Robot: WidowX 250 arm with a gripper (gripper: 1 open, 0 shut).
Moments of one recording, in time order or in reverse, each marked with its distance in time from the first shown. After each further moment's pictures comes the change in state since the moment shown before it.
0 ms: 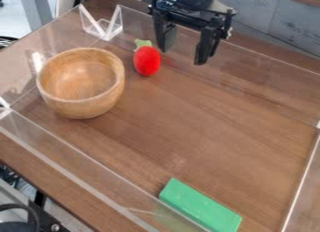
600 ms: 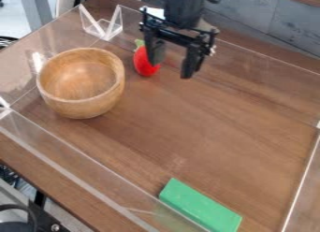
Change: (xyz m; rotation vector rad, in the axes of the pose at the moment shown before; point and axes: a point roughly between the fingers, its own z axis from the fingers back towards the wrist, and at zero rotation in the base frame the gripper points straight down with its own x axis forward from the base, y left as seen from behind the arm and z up) arm 0.000 0.025 -0.027 -0.004 0.047 -0.006
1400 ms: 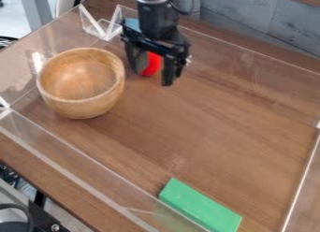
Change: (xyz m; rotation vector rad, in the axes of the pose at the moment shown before) arm -0.001 0.014 -0.020 0.001 -0.119 -0.018
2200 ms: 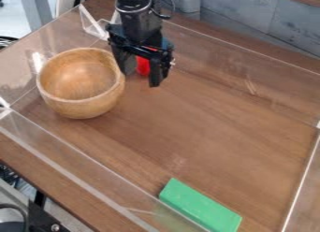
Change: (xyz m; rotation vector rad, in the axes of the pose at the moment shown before) arm -0.002 0.022 -0.007 -0.009 -0.096 -0.001
